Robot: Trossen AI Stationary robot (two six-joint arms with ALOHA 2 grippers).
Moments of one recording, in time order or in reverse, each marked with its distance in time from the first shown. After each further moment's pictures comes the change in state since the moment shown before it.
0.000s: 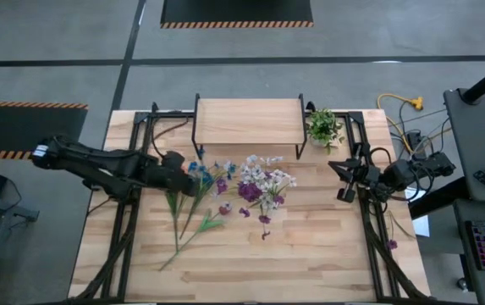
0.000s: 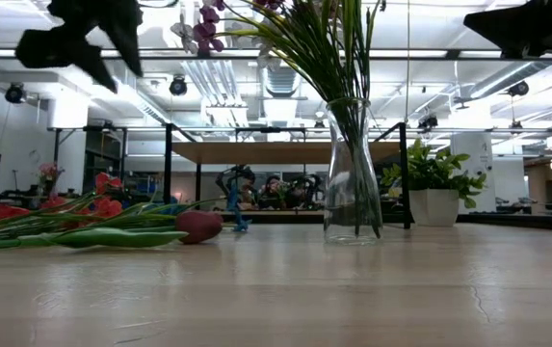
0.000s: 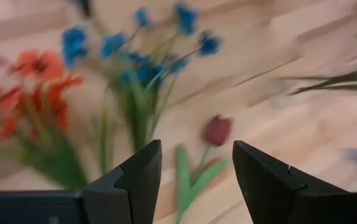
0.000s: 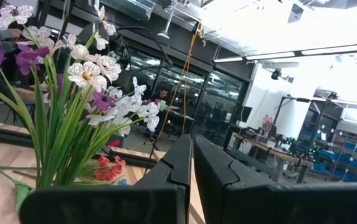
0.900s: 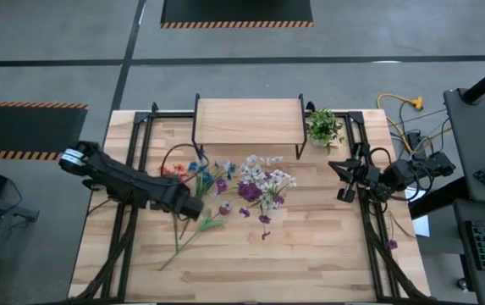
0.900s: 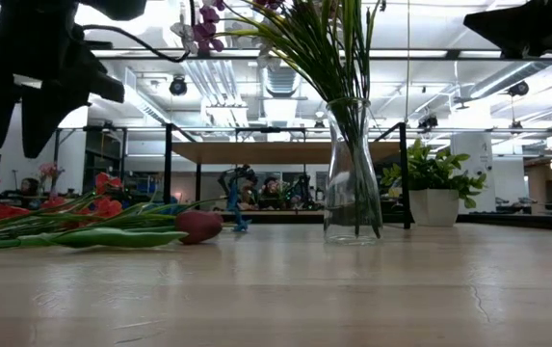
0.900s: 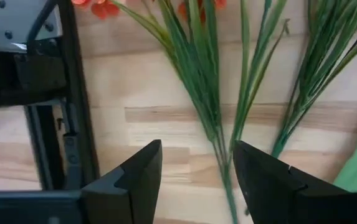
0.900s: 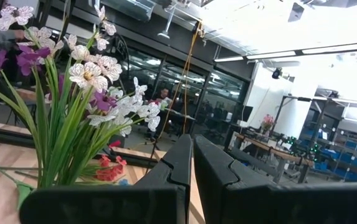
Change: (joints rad) left arm -0.114 0.375 0.008 -0.340 0.245 -0.431; right arm 0.001 0.000 0.000 -0.002 0.000 0.008
